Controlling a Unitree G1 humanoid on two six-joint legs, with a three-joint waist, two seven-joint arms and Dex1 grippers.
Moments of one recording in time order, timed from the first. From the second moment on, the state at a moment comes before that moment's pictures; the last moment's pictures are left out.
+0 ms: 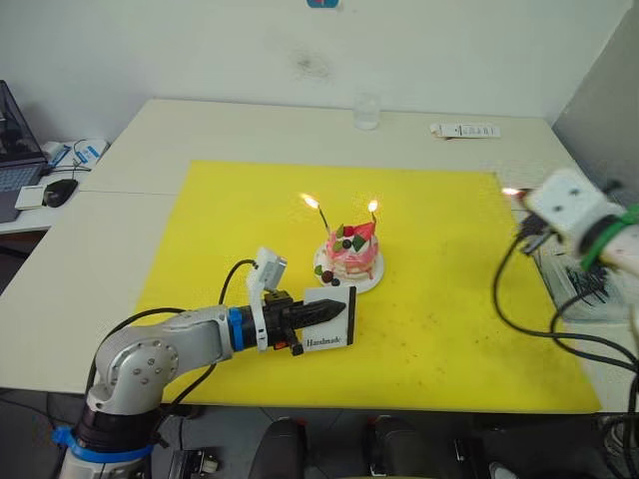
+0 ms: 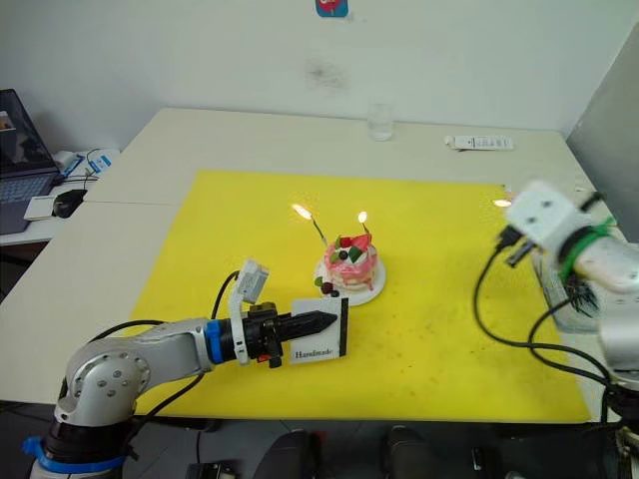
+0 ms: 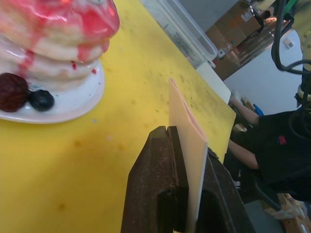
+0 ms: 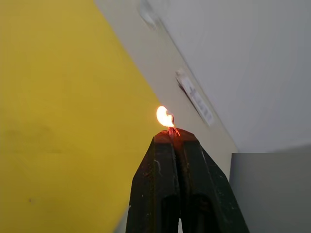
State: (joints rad) left arm -0.22 0.54 0.03 -0.45 -1.17 1.10 -0.43; right arm -0.26 -0.85 -0.29 -0.35 -0.12 0.58 0.66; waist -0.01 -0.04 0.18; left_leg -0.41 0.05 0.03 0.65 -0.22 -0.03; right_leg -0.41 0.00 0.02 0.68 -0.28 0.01
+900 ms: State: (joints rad) left arm -0.19 0.45 -0.03 -0.47 -1.11 1.10 -0.36; right arm -0.28 -0.77 -0.49 -0.01 0.08 0.70 0.44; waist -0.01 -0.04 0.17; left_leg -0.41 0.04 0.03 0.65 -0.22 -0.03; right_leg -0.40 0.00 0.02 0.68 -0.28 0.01
